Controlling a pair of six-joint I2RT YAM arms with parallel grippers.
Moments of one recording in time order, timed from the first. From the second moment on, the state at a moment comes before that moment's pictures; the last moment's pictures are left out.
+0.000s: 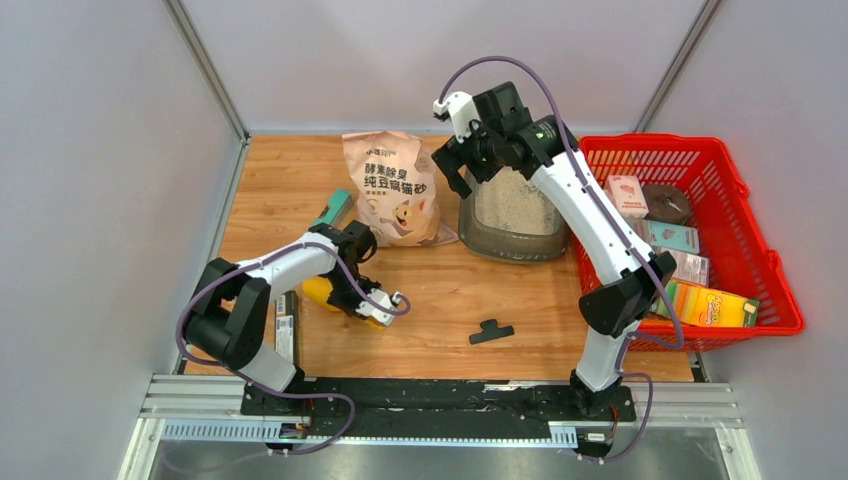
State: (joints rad) left arm -0.50 1.54 0.89 -1.00 0.30 1.64; right arm 0.57 1.82 2.13 -1.09 -0.07 -0.27
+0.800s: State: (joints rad) left arm -0.38 1.81 1.81 -1.32 0.92 1.27; right arm 0.38 1.29 1.62 -0.75 -0.77 -0.58
